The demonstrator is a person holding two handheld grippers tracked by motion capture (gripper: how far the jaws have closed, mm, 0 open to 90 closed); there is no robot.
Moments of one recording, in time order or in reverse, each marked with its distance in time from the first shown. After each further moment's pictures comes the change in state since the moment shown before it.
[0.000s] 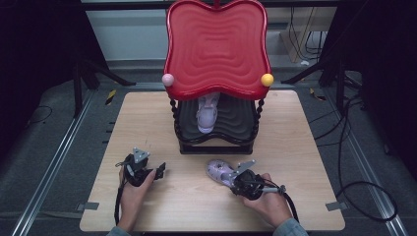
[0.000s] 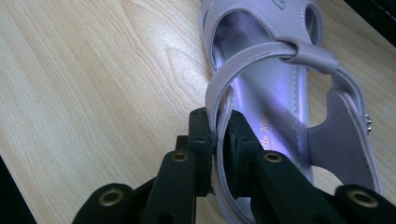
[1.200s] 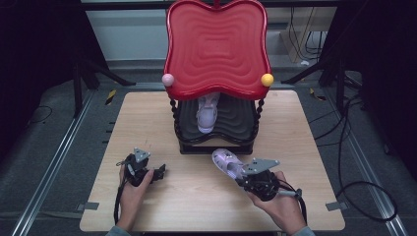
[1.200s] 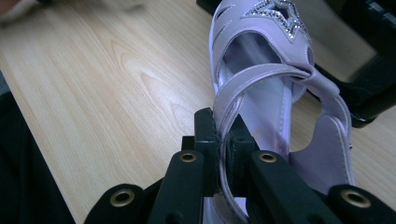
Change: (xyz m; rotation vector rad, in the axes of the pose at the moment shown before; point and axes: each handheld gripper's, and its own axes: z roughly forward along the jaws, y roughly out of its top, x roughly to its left) left arm 0.003 -0.002 0.006 0.037 0.011 0.021; right arm 0.001 -0.005 -0.059 -0.252 -0.031 0.023
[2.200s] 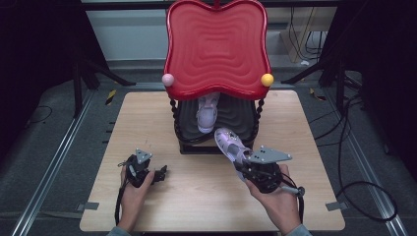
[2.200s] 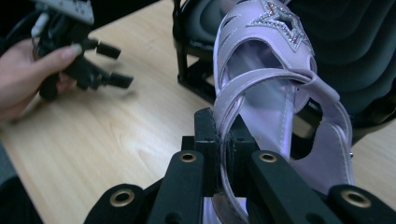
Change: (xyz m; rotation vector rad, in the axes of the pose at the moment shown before) left arm -0.005 -0.001 -0.001 0.003 -0.006 0.011; right arm 0.007 0.034 -0.027 -0.219 -0.089 0.108
